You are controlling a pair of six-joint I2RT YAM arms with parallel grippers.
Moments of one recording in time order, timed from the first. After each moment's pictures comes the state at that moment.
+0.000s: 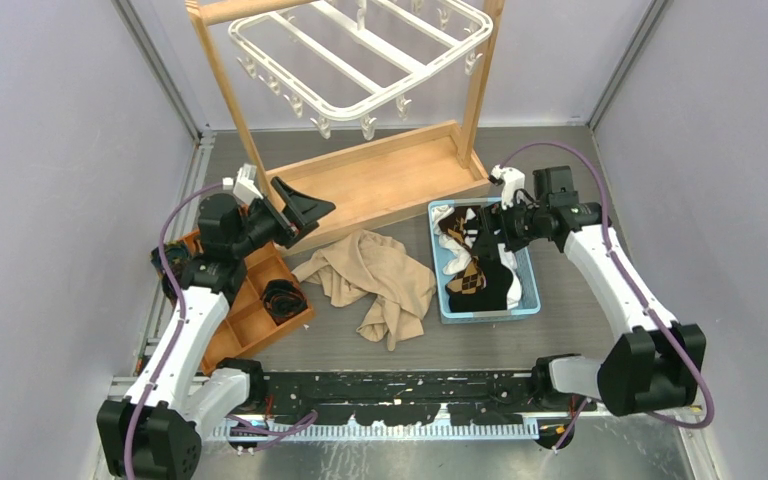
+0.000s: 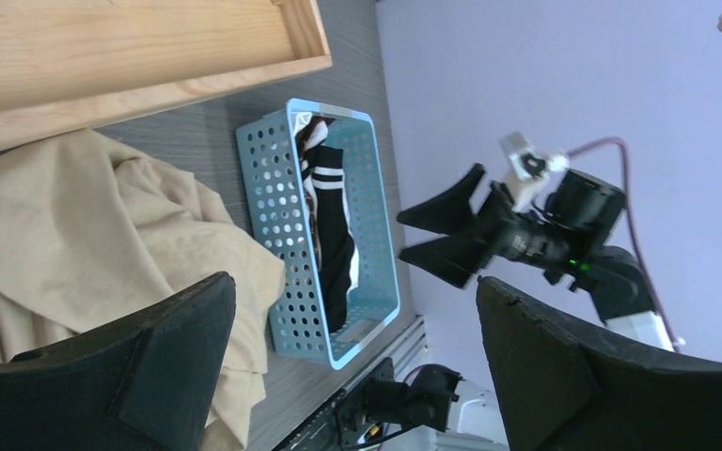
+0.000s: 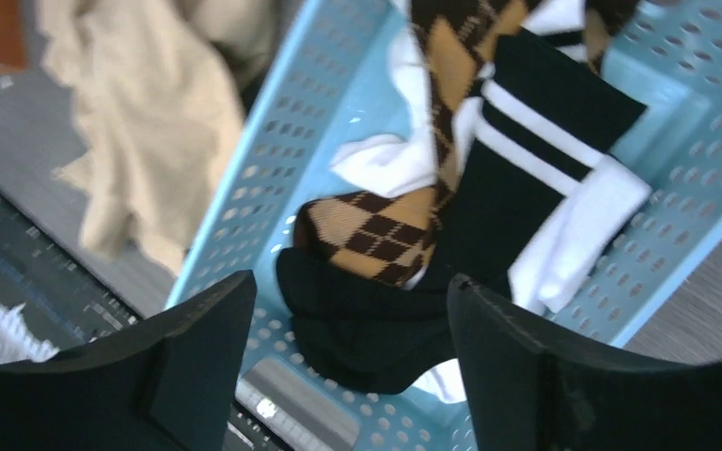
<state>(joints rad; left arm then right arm) -0.12 0.94 0.77 -0.08 0.60 -0.97 0.11 1.24 1.06 -0.77 -0.56 -0.23</state>
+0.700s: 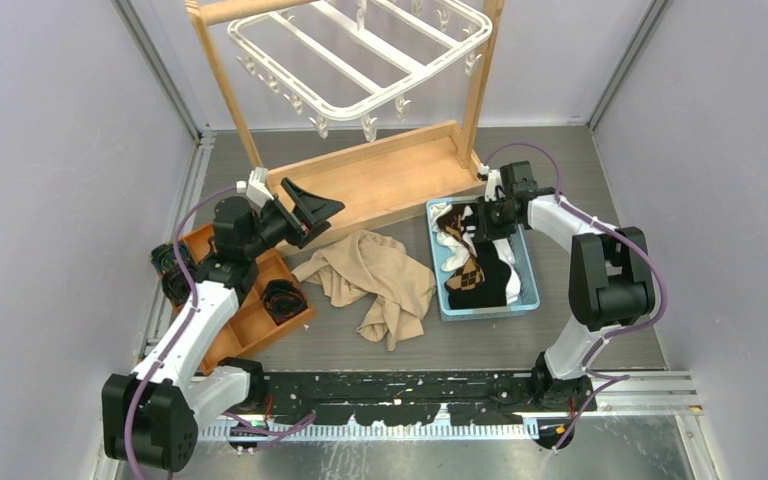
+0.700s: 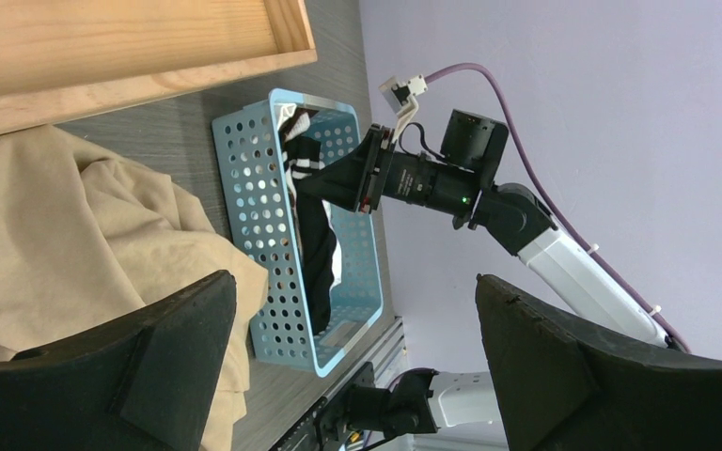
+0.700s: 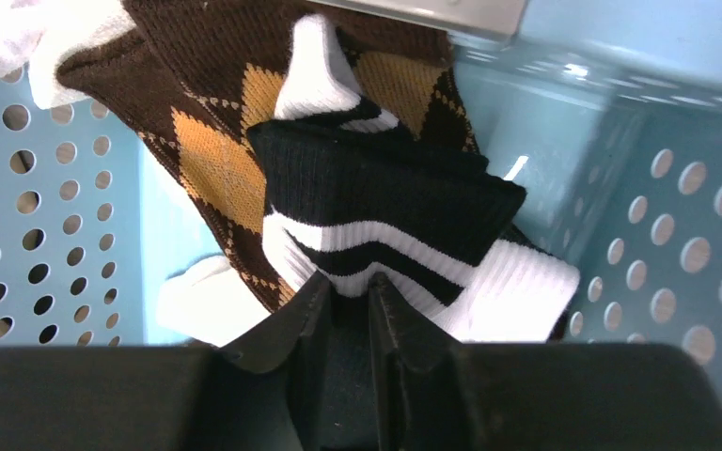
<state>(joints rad) -0.18 1.01 0.68 0.15 0.58 -1.08 0.15 1.70 1.08 -0.45 -0.27 -0.02</state>
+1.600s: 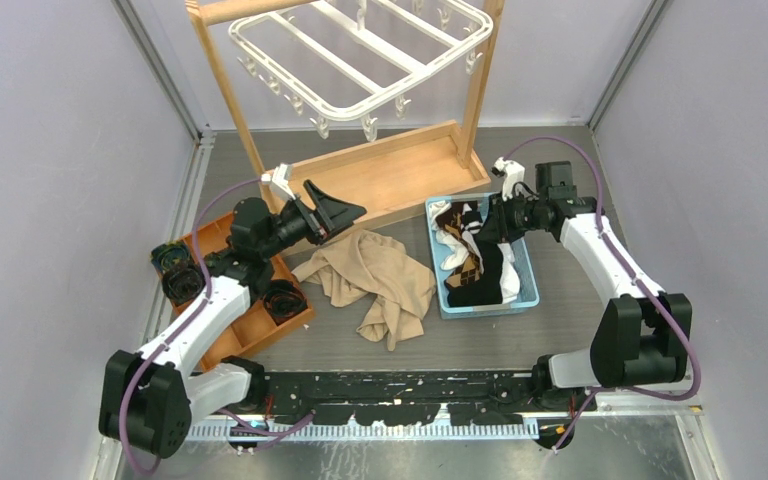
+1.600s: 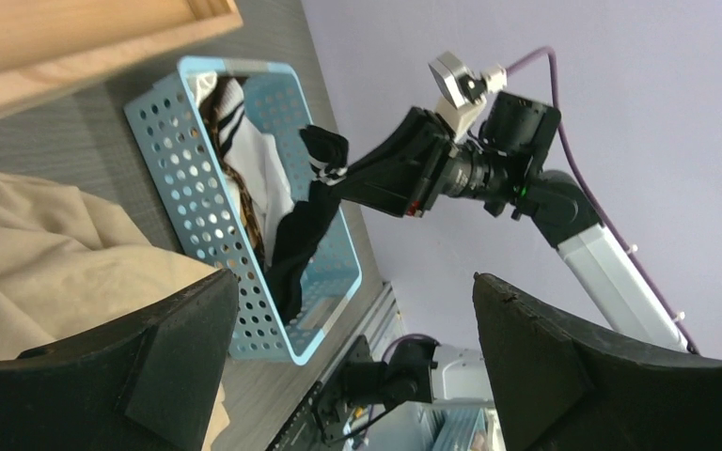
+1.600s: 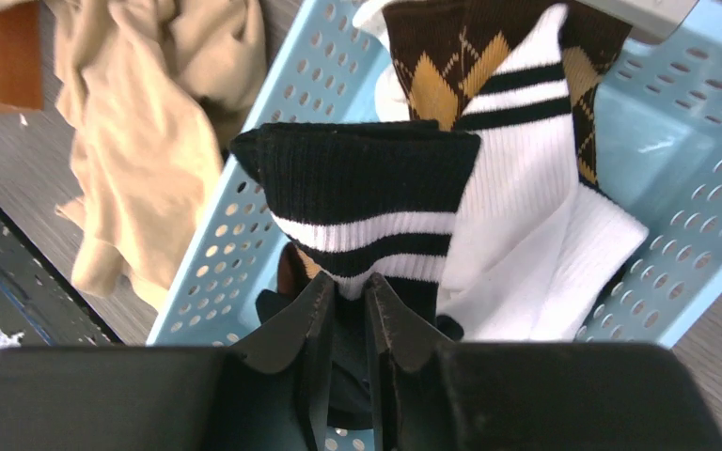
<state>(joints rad) -0.29 1.07 0.66 0.35 0.59 -1.08 0.05 1.37 1.04 -0.58 -0.64 -0.21</state>
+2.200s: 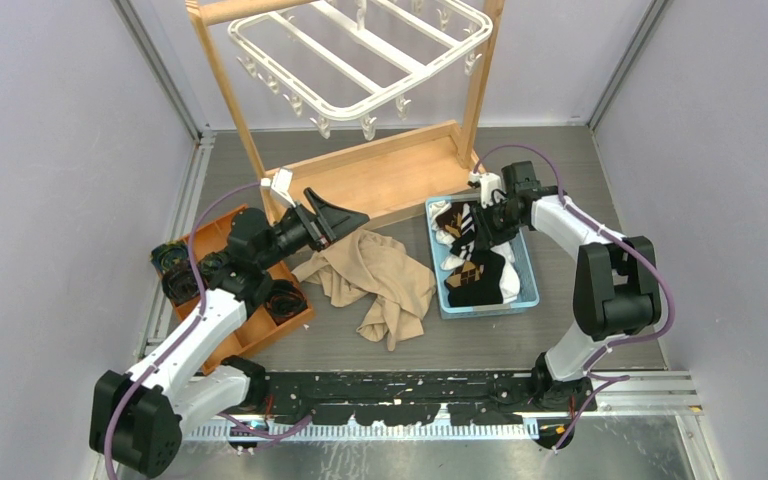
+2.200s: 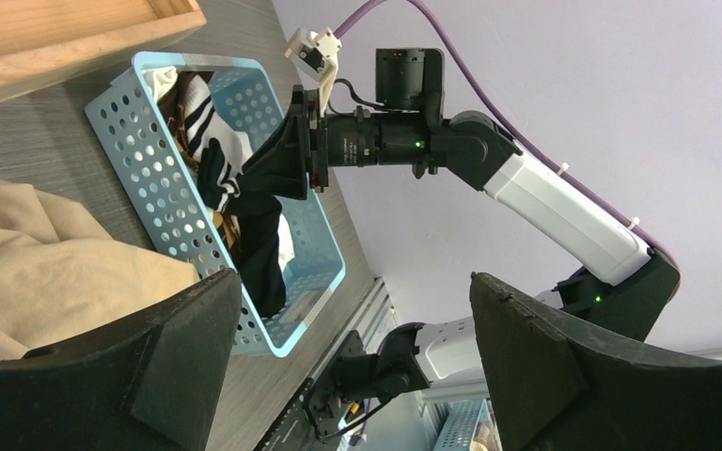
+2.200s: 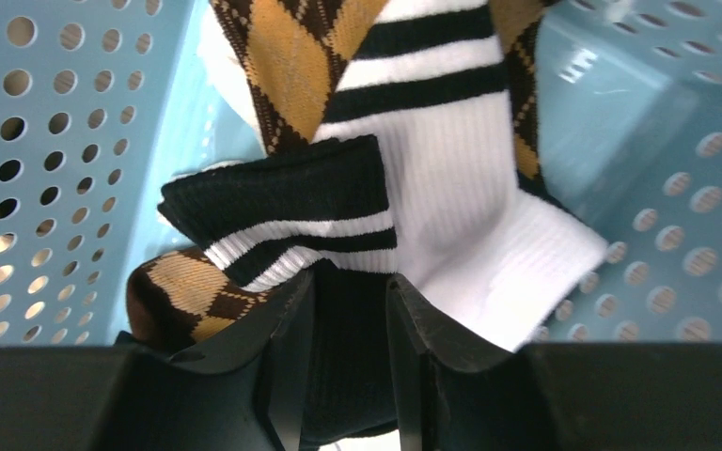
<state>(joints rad) -0.37 0.99 0.63 0.35 0.55 -1.07 0.15 1.66 1.10 -0.58 -0.34 -0.26</state>
